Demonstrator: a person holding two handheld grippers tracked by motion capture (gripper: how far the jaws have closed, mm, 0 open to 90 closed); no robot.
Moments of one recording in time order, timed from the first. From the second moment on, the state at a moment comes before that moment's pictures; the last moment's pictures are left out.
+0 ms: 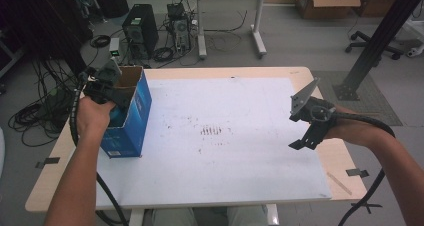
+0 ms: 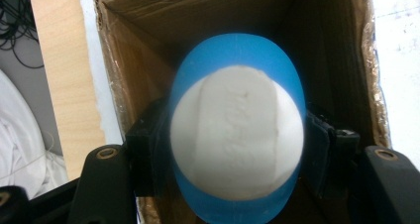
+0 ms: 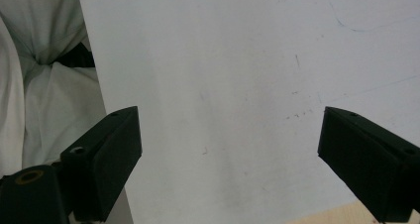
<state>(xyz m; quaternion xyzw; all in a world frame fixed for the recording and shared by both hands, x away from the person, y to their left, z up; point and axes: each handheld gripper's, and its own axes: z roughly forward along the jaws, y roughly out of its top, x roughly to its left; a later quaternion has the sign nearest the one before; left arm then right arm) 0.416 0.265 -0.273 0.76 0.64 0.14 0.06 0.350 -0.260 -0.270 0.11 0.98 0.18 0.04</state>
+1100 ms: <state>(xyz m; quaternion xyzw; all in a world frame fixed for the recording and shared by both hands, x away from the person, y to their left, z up) 0.396 0.253 -0.214 0.77 0.61 0.14 0.09 0.340 -0.264 -0.264 0.11 0.97 0.19 0.05</state>
